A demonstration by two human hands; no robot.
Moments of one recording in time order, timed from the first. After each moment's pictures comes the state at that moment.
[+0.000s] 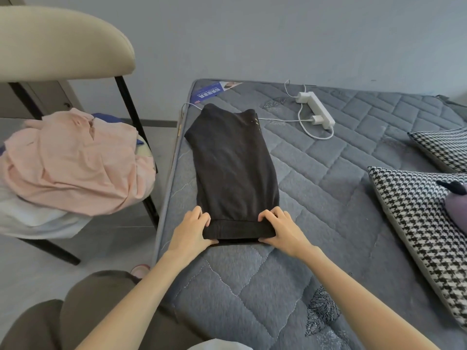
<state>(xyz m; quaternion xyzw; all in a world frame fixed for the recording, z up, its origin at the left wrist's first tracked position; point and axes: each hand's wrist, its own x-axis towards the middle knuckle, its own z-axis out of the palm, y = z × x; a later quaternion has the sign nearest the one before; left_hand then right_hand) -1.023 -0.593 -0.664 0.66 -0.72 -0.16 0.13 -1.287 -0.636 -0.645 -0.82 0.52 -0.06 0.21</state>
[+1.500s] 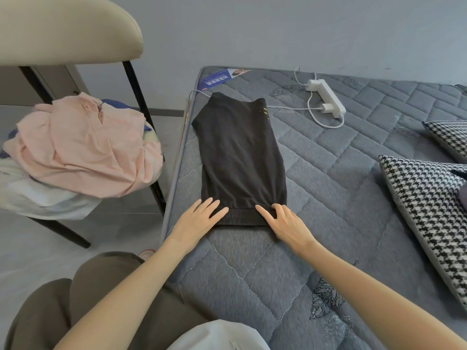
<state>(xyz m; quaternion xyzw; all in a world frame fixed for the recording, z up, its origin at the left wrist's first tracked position) -1.009 -0.578 -0.678 0.53 -0.84 0.07 -0.06 -1.285 -0.626 -0.676 -0.89 0.43 -0.01 -0.13</state>
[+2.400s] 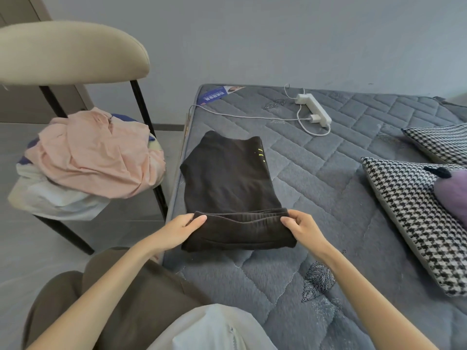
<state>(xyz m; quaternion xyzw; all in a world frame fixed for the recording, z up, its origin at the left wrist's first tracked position) -0.995 -0.519 -0.602 0.61 -0.58 -0.50 0.21 -1.311 -0.563 -0.610 -0.58 0.55 -0.31 0.52</state>
